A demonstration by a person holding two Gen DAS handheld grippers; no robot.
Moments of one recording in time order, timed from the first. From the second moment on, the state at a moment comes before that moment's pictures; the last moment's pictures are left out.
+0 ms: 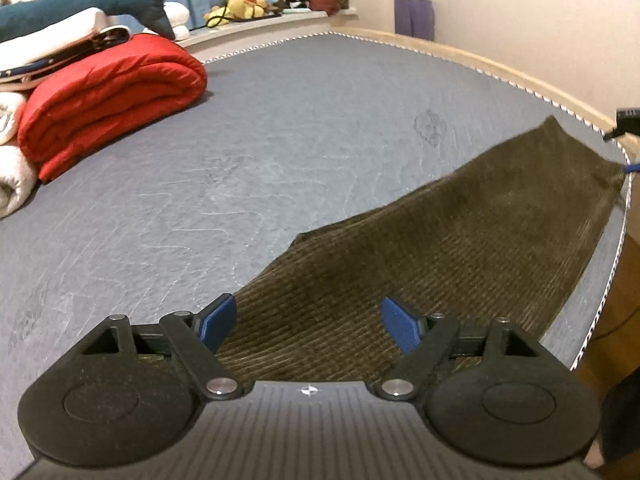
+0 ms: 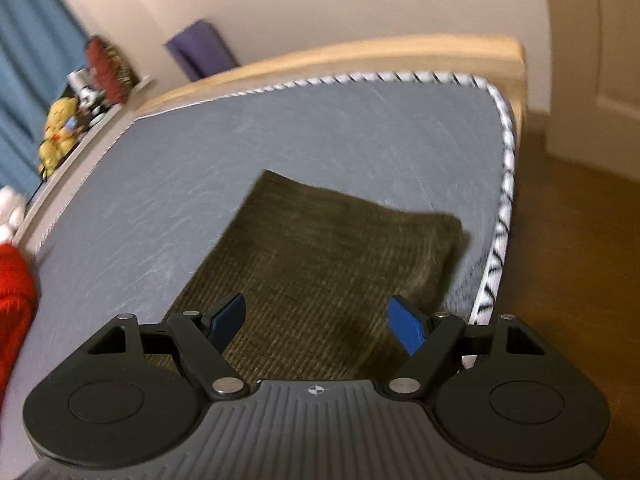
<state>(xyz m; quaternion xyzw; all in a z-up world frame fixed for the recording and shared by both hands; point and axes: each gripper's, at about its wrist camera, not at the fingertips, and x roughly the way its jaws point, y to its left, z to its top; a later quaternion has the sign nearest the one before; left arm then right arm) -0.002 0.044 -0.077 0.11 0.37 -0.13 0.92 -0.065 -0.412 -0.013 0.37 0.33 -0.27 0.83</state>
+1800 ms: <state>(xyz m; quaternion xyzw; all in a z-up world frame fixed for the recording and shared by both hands) 0.016 0.026 -0.085 0.10 0.37 -0.12 0.91 -0.064 -0.393 -0.012 0.32 0.31 -0.22 0.87</state>
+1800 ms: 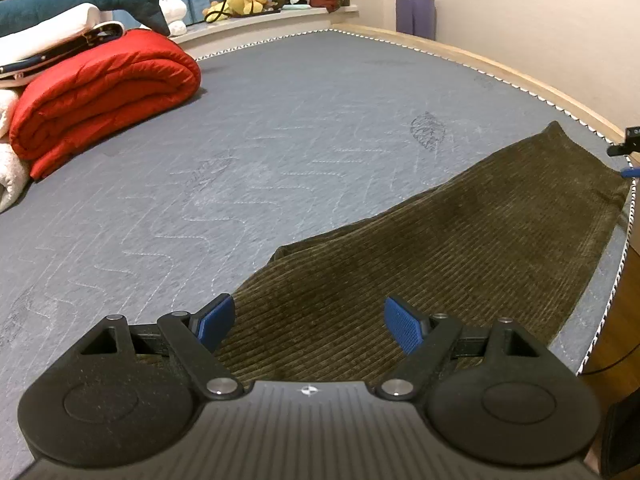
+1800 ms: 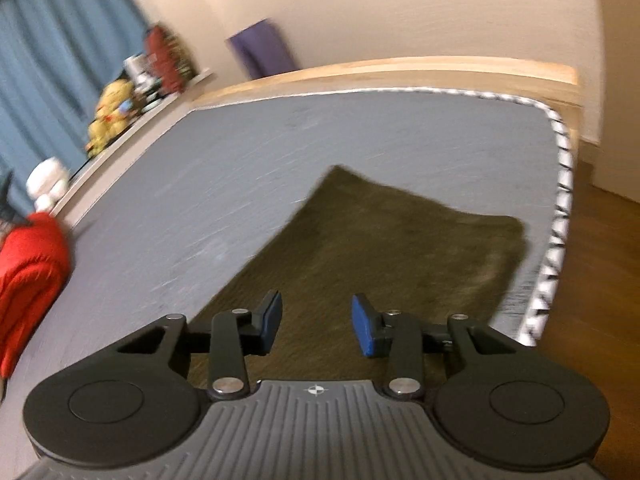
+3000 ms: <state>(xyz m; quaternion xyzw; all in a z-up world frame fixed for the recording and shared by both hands) 0.017 0.030 -0.090 0.10 0.38 -0.12 0.91 -0.056 -0.450 -0.060 0.38 0.27 -0.34 0.81</state>
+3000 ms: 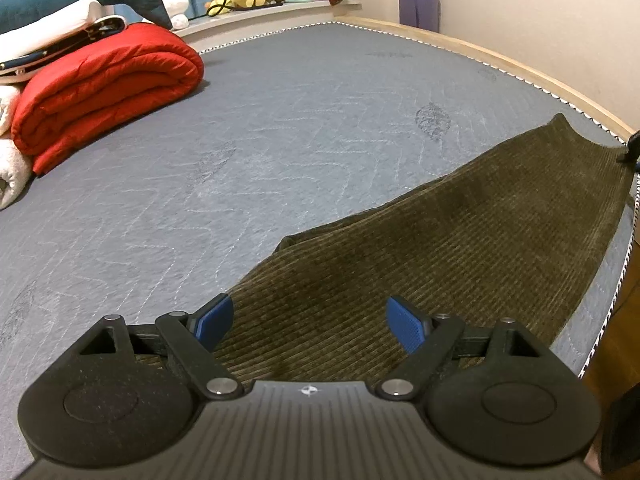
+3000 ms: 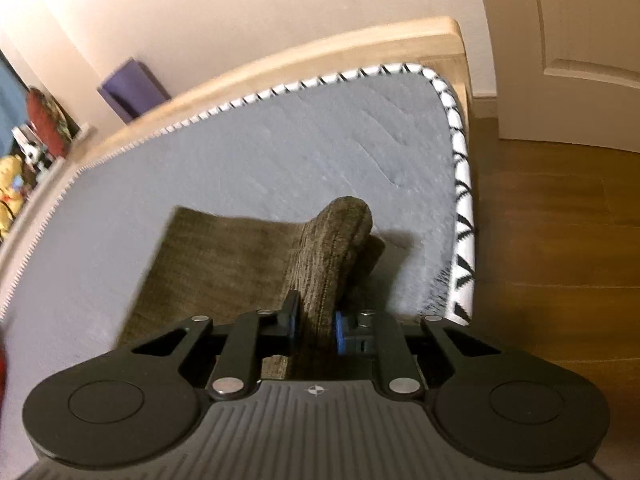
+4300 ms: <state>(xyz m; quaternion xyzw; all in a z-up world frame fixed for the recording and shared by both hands) 0.048 0.087 -0.093 0.00 0.41 -0.06 0.91 -0.075 -0.032 -0.043 -0.14 0.34 0.38 0.85</state>
